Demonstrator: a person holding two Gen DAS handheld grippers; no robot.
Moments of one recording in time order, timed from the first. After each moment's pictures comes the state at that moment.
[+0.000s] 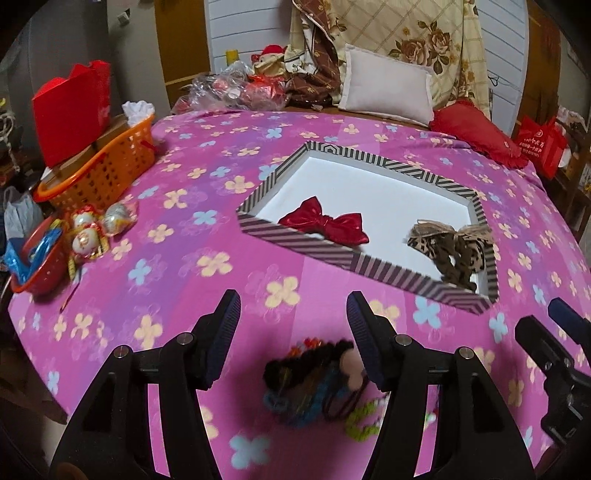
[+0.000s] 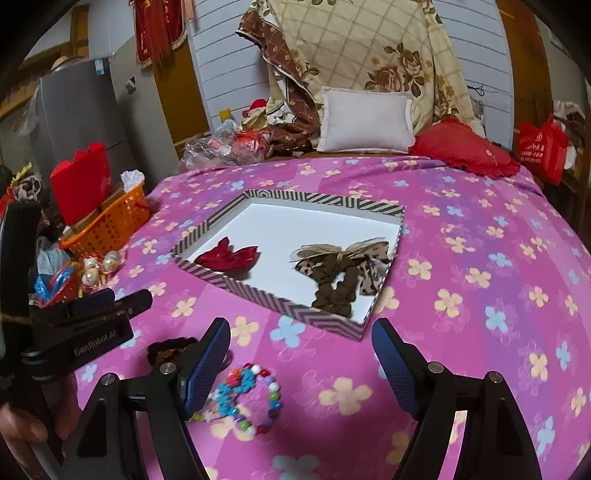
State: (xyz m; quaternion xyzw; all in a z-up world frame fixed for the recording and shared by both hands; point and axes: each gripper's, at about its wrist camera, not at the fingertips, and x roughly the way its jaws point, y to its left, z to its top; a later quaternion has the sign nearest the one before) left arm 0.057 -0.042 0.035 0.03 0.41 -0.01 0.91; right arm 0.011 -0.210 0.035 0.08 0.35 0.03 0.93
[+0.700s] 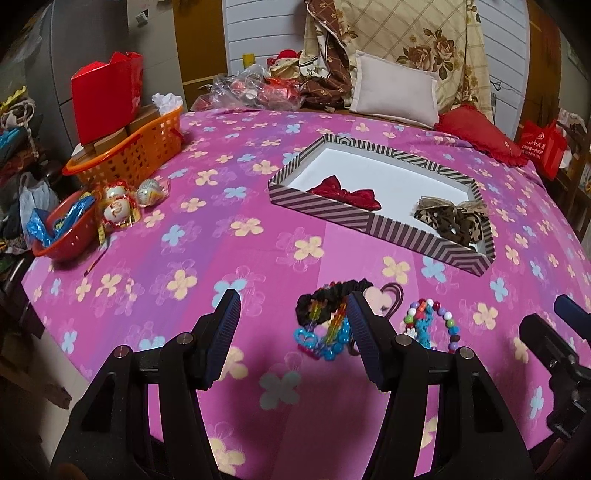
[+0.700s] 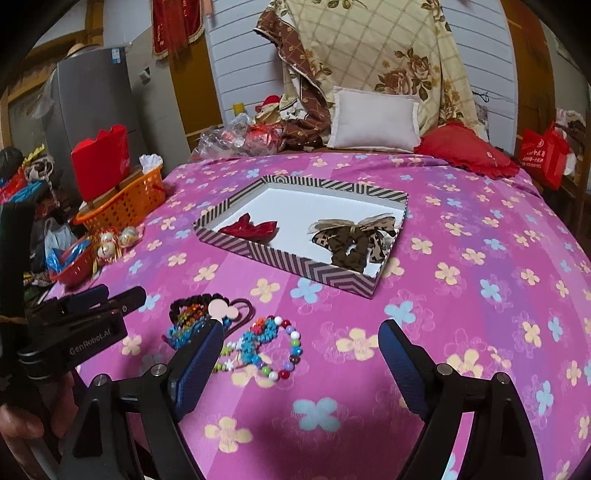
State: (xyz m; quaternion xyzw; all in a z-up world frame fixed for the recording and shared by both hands) left arm -0.006 -0.022 0.031 0.02 0.40 0.00 0.92; right arm -0.042 -0.185 0.029 0.04 0.35 0.04 0.93
